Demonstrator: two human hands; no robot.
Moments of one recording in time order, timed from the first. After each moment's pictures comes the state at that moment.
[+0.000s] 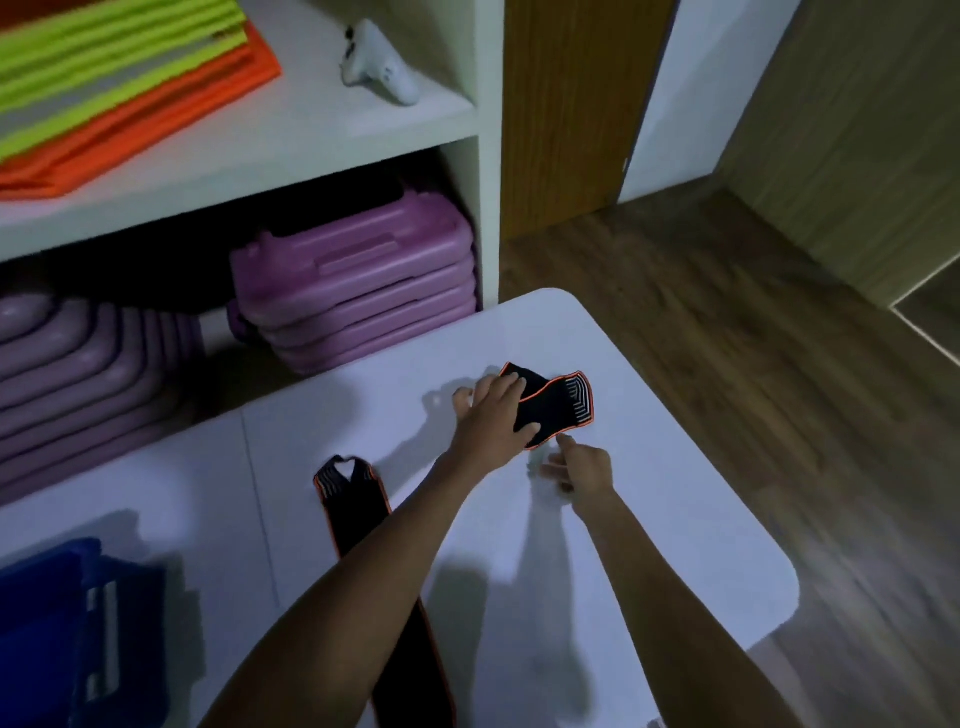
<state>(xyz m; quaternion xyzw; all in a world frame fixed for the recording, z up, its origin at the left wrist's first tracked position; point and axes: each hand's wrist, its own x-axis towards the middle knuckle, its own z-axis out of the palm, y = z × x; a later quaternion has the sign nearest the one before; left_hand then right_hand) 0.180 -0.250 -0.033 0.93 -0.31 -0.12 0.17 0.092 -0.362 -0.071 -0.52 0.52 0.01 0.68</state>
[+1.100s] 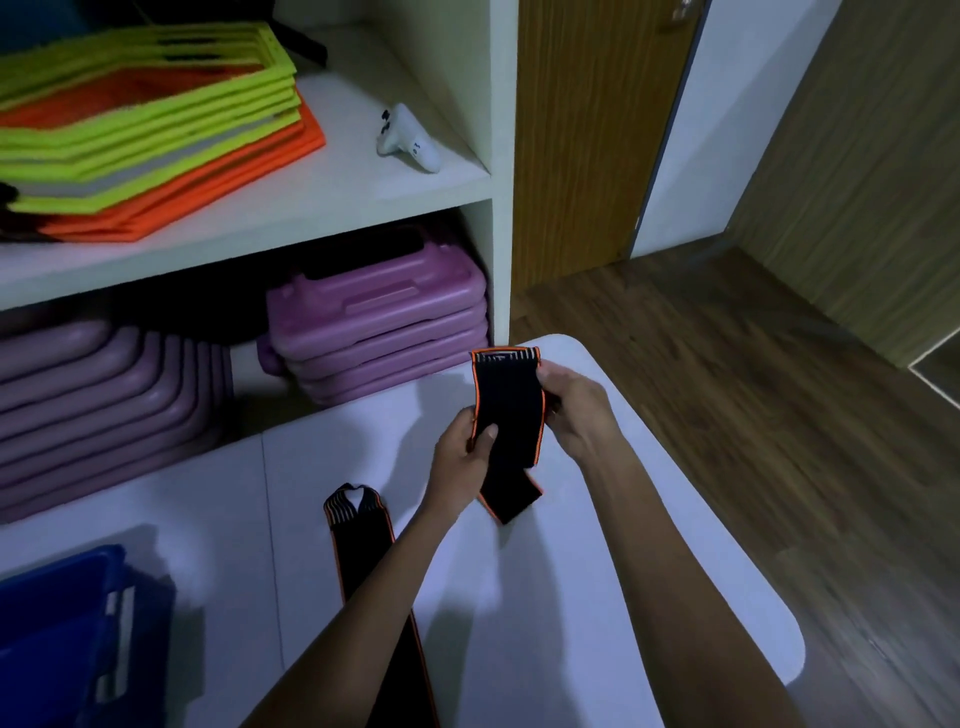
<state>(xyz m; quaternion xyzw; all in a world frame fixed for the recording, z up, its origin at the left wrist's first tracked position) 0.157 -0.215 0.005 0.76 -0.12 -0.12 0.63 0.148 -0.367 0.063 -0.49 0.28 -0.05 0.82</state>
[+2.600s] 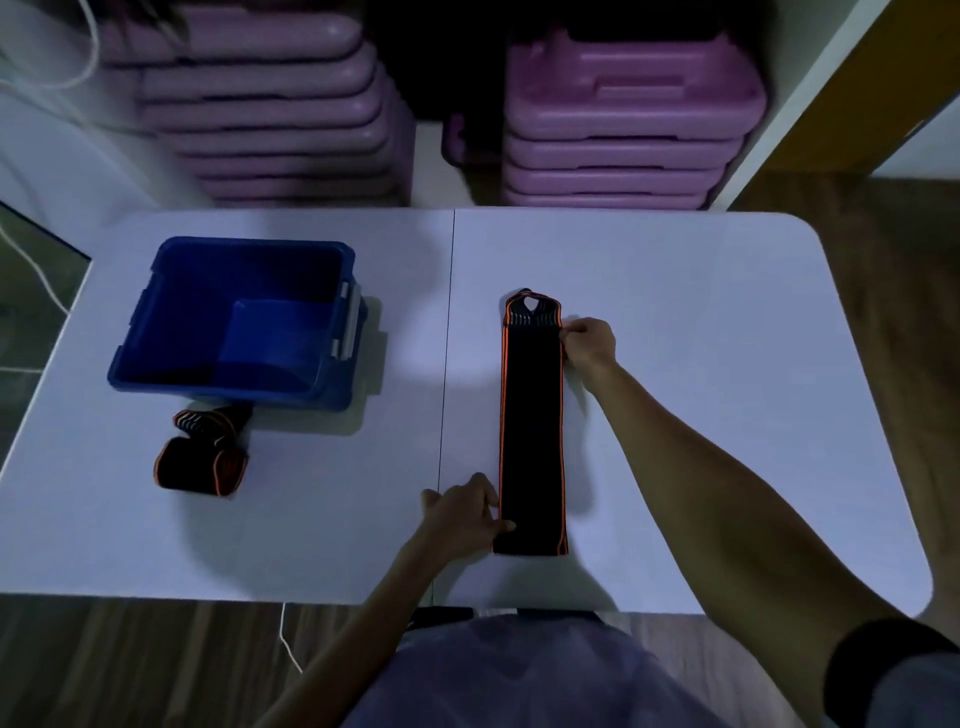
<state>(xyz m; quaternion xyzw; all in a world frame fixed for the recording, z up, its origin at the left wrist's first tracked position) -0.073 0.000 -0.070 0.89 0.03 -0.35 0.29 0.125 -0.169 -0.073 -0.79 0.24 0.15 0.54</state>
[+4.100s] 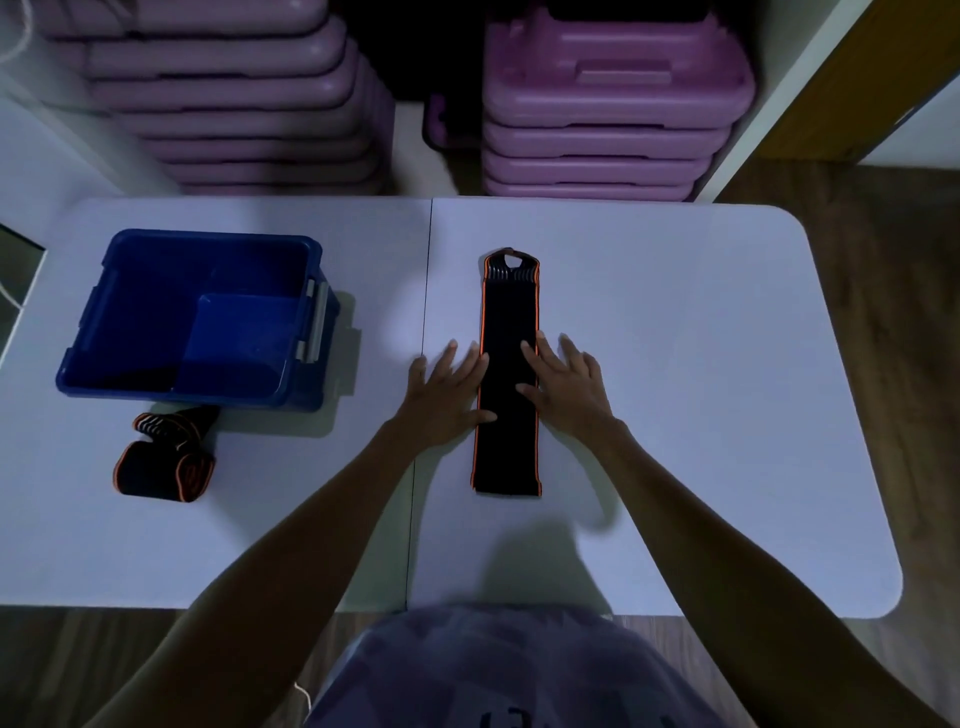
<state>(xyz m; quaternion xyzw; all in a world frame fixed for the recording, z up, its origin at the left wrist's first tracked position) 0.056 0.015 -0.095 0.96 -0.17 -0.21 0.06 0.076 -0.200 -0.110 -0.97 -0.16 0.16 0.07</state>
